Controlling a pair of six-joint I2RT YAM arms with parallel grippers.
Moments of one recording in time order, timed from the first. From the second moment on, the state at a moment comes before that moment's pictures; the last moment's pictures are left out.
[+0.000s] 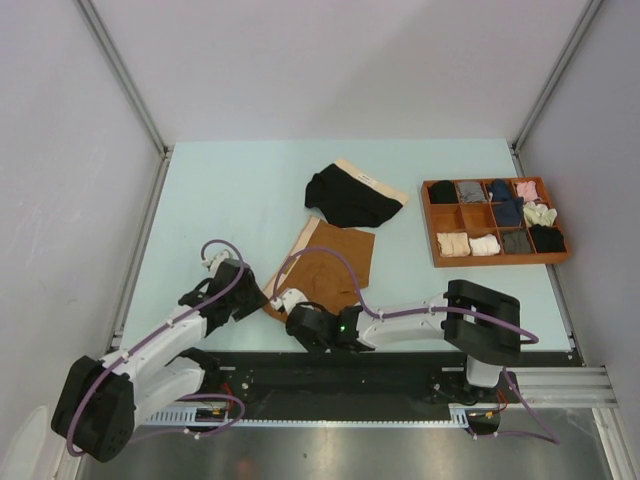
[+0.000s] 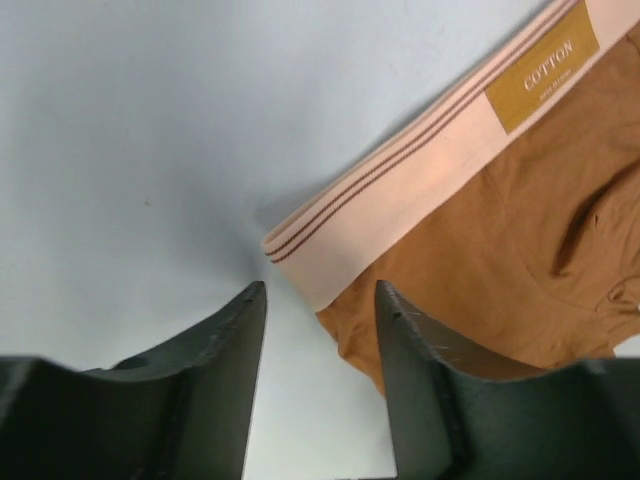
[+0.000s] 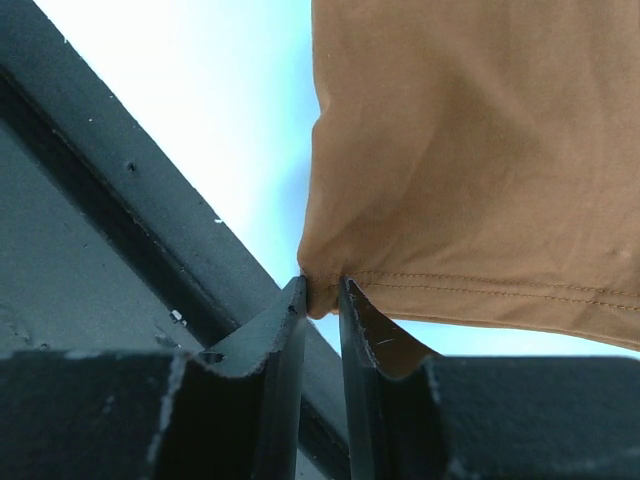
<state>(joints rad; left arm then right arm) -0.44 0.95 0.38 -0.40 -0.14 -0.92 1.37 1.76 1.00 -0.18 0.21 0.42</state>
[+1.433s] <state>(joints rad) -0.44 0.77 0.42 -0.57 -0.31 -0.88 1.41 1.74 1.01 -0.14 0.00 0.43</state>
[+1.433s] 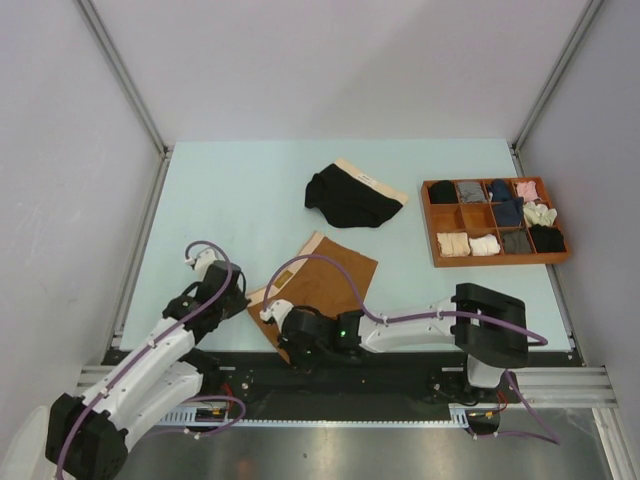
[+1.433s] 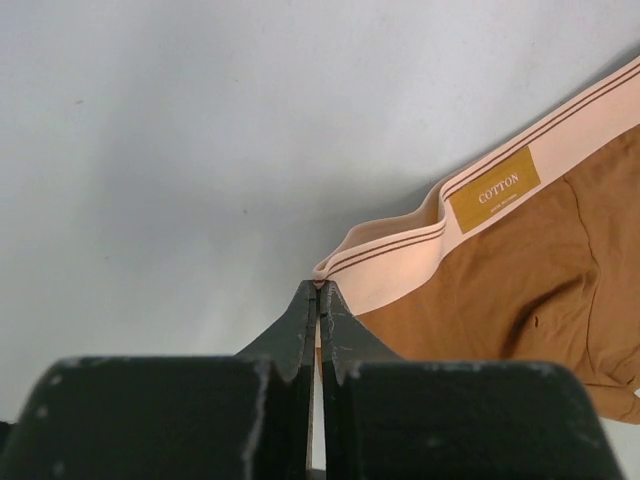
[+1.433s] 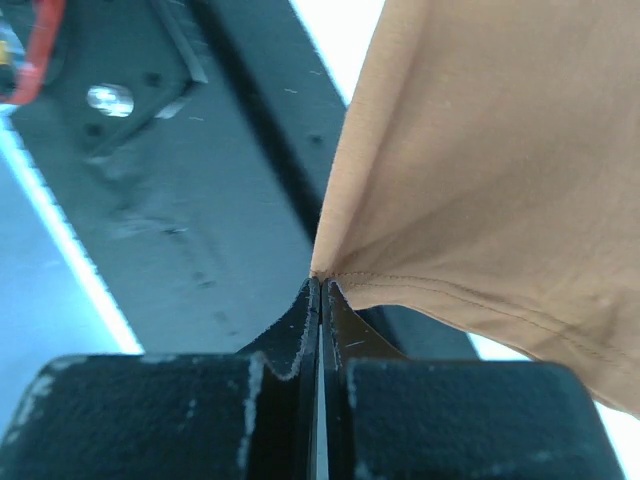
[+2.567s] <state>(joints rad) -0.57 1.60 1.16 -0.48 -0.23 -0.71 0.83 1.50 1.04 -0.43 -0.06 0.32</state>
